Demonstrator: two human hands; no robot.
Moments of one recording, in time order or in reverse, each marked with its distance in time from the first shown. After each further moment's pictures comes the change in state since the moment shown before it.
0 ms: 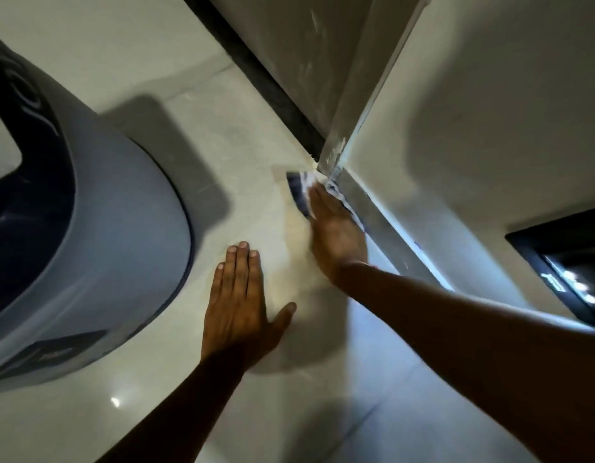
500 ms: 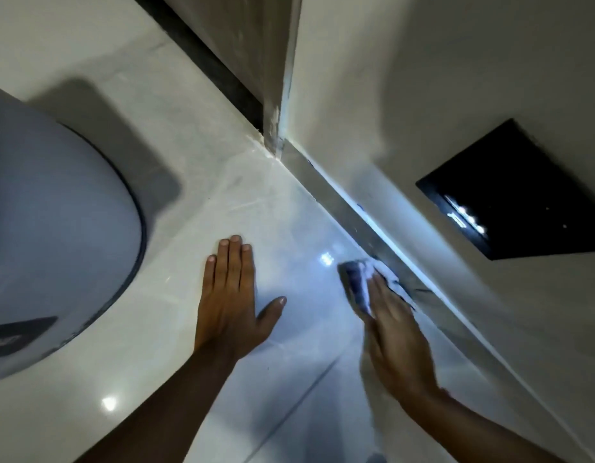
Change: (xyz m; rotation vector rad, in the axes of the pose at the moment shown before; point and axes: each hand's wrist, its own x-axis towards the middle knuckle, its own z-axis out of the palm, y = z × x) left_hand -0.020 0.044 0.012 0.011 -0.035 0.124; right_hand -0.210 0.126 -0.045 -0.145 -0.036 0.013
